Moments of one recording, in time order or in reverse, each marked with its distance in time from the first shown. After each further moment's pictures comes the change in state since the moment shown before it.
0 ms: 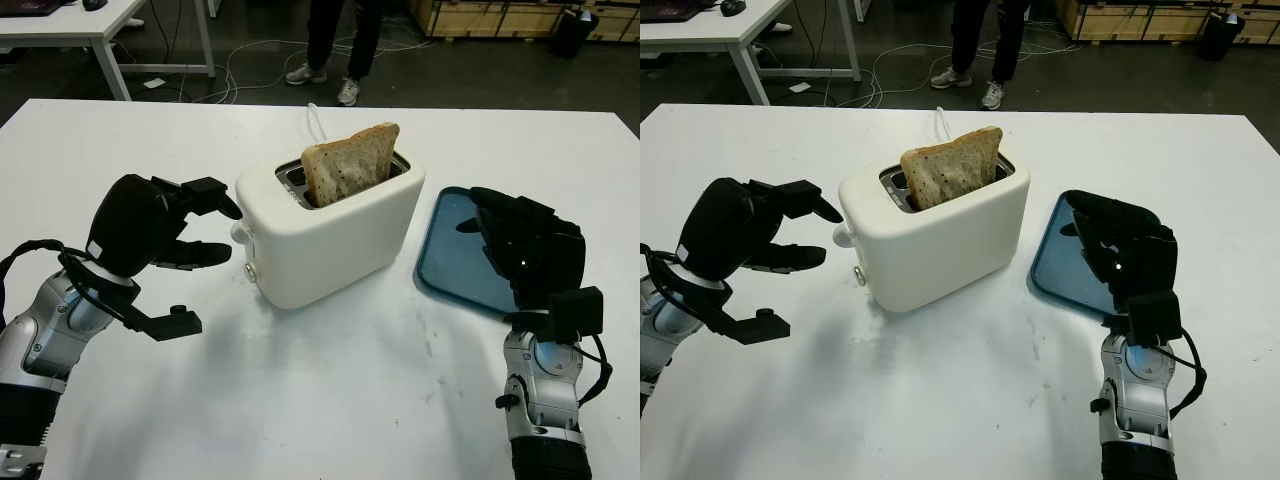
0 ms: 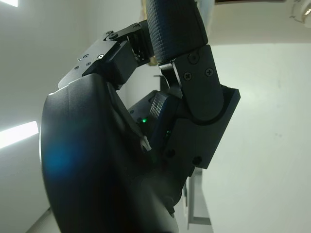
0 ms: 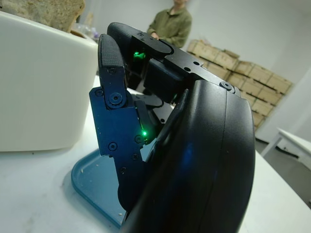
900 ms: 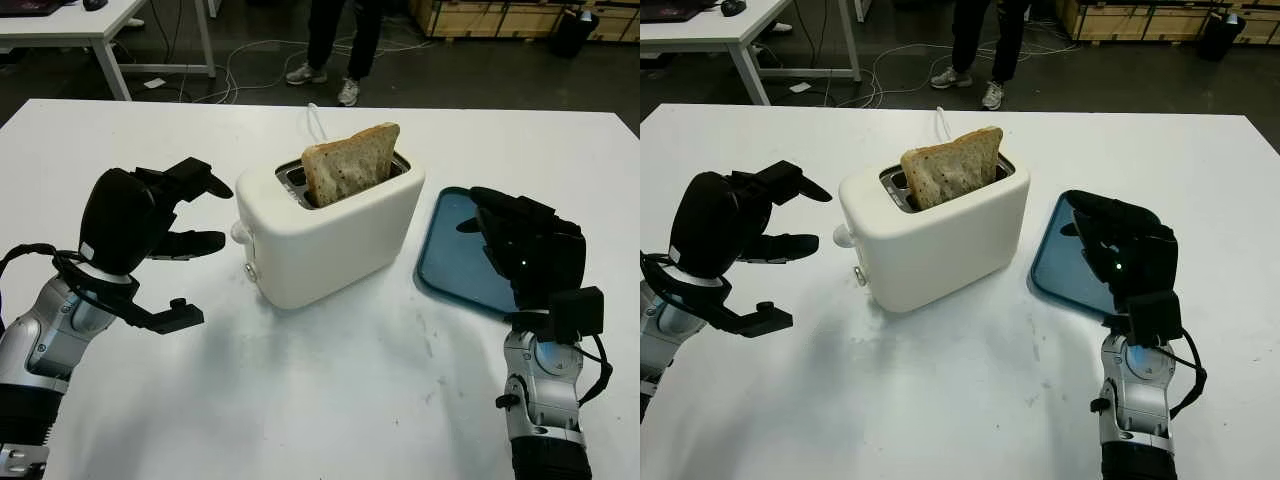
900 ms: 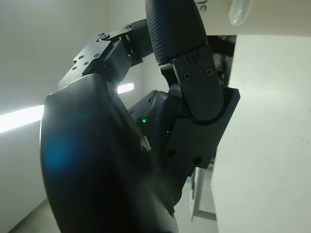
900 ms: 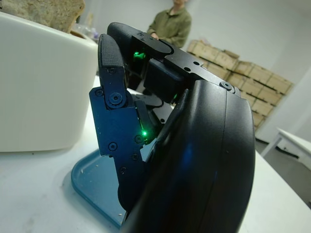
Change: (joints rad) left arm 0.000 -0.008 0.016 -0.009 0.031 0.026 0.133; right arm -0.001 0.000 0.000 0.000 0.000 -0.001 0.001
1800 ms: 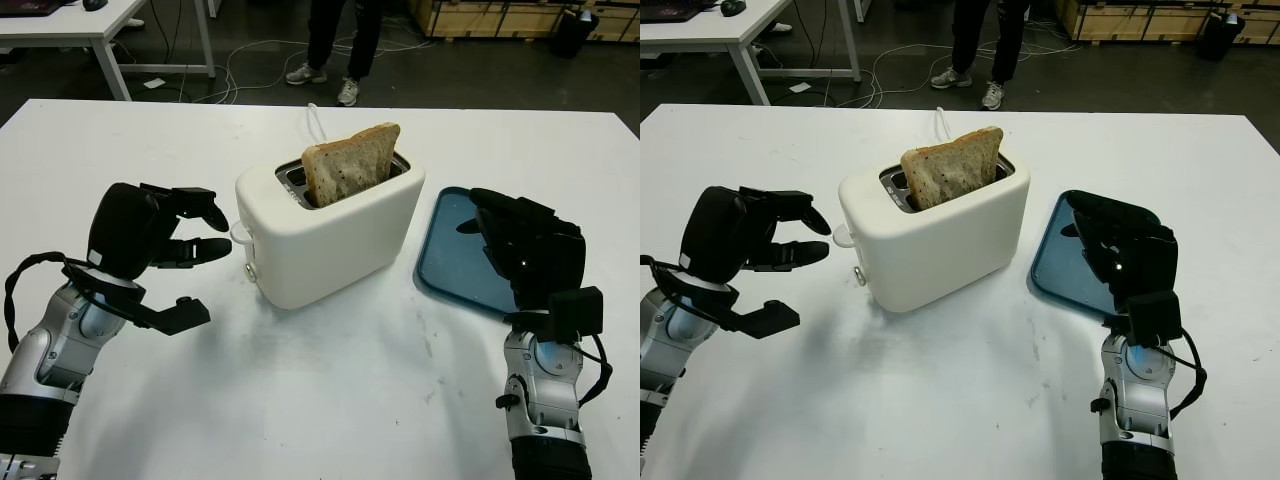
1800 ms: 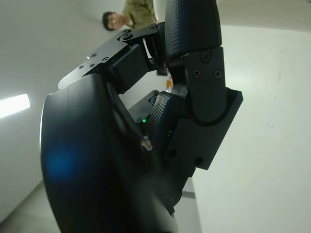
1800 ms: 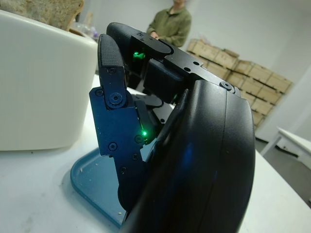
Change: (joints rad) left arm 0.035 -0.024 -0.004 -0.041 -0.036 0.122 -0.107; right arm -0.001 0.000 -0.004 0.007 -0.002 -0.002 0.000
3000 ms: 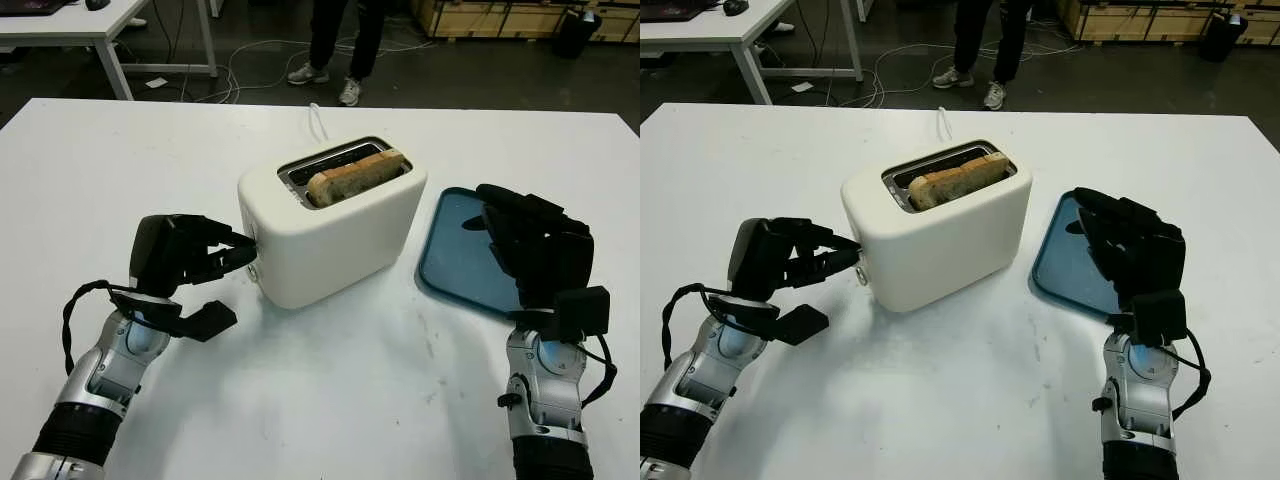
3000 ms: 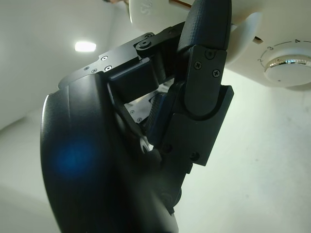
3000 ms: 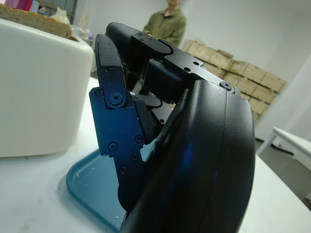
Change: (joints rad) left arm 0.007 -0.174 -0.099 0.174 -0.112 -0.020 0.204; right arm -0.001 0.001 -0.008 -0.016 0.002 0.002 -0.018
